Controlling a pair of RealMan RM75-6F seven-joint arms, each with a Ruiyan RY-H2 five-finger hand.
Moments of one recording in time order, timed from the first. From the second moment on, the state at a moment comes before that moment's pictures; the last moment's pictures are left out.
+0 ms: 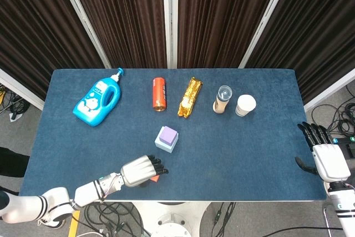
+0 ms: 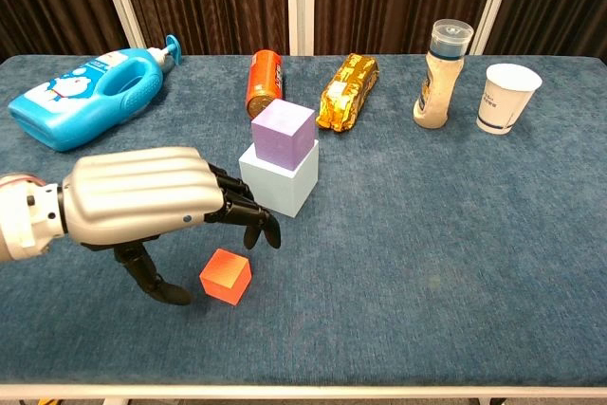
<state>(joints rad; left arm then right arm) -0.76 -1.56 0.14 -1.40 1.84 1.04 0.04 0.18 -1.09 0.05 -1.49 -1.52 1.37 0.13</state>
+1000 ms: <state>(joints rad) -0.74 -1.64 0.13 -1.34 1.76 1.02 0.05 0.17 -1.09 0.05 -1.49 -1.52 1.37 0.14</state>
